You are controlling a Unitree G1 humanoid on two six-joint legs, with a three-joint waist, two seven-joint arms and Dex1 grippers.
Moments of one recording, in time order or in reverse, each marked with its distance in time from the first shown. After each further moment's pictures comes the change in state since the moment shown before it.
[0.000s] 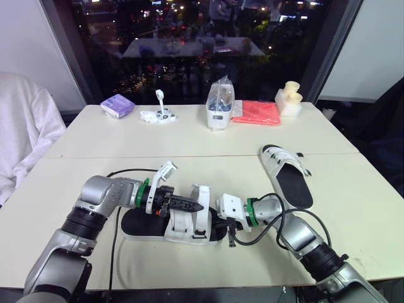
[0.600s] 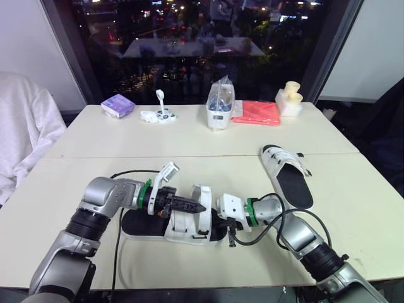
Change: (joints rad) left arm 0.007 -0.025 0.029 -0.005 0.007 0.039 -0.024; right arm 0.001 -0.001 -0.001 0.000 0.000 0.000 0.000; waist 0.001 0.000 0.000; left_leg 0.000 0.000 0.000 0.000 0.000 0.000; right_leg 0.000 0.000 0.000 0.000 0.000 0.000
